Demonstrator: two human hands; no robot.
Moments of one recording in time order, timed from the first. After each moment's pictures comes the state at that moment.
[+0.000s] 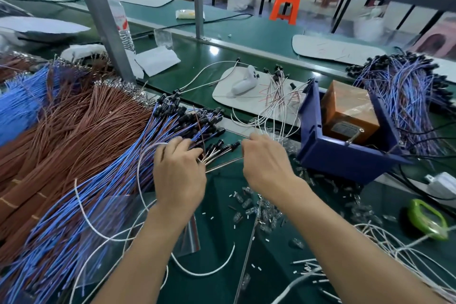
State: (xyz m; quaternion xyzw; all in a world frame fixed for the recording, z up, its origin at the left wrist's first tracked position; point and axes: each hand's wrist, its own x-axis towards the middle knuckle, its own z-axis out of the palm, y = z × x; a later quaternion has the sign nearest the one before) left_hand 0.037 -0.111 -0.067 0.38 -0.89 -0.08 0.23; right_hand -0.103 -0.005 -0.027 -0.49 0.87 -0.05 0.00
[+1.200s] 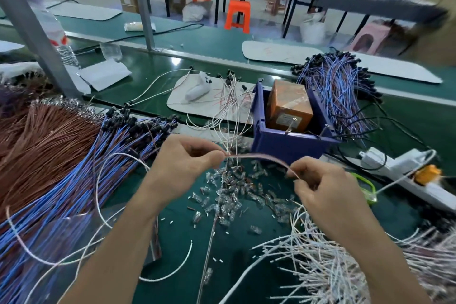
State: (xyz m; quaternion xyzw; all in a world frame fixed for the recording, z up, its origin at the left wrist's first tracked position) left_hand 0.001 -0.070 0.002 0.13 -0.77 -0.60 0.18; right_hand -0.096 0.183 0.025 -0.28 0.91 -0.32 0.03
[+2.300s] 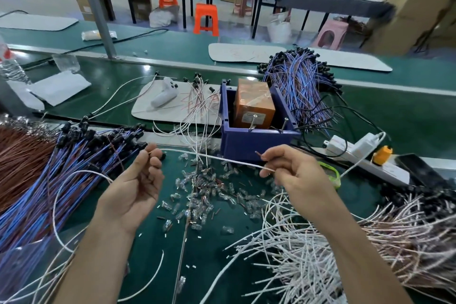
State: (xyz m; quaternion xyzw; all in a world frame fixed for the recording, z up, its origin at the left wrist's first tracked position) left_hand -0.001 -0.070 -0.032 0.22 -0.22 -0.93 0.17; right_hand -0.114 0.203 0.013 -0.22 0.83 -0.50 0.12
